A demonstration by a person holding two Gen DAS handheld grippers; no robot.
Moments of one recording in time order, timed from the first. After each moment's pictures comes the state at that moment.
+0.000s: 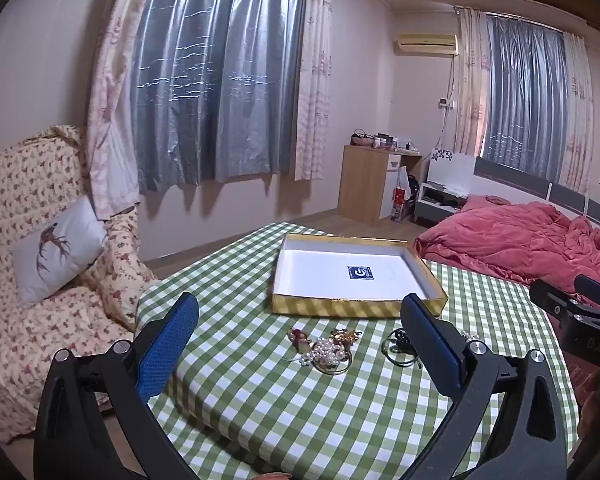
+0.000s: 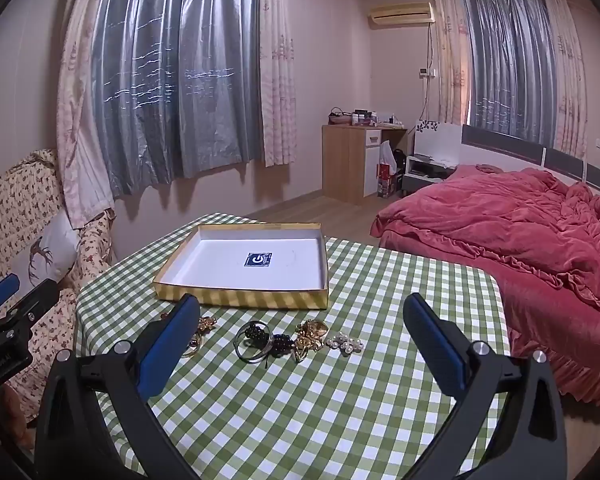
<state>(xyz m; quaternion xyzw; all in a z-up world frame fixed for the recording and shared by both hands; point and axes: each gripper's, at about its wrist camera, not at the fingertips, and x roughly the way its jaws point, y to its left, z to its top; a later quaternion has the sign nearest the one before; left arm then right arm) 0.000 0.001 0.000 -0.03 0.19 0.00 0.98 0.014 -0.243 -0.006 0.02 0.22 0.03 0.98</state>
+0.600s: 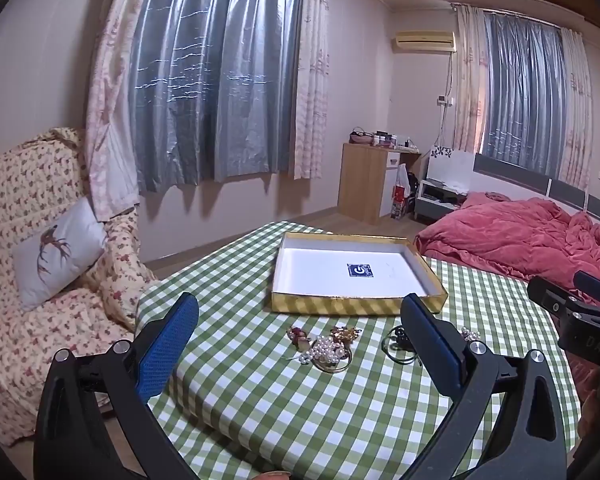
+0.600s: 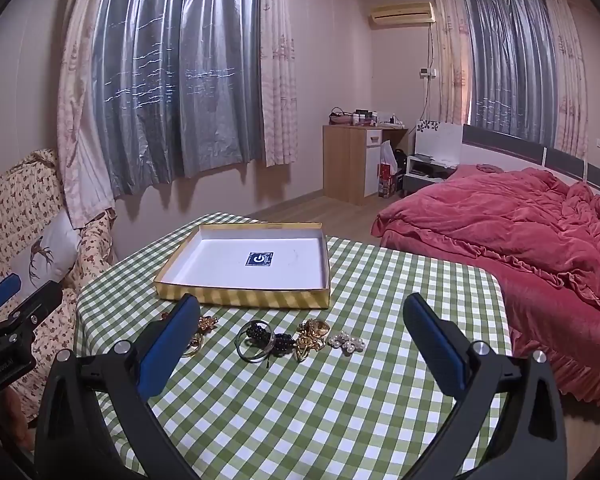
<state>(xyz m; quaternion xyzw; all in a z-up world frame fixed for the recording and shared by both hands) -0.001 0.001 -0.001 -0.03 0.19 0.00 0.98 0.015 -0.240 -0.007 0.02 0.22 0.03 0.98</state>
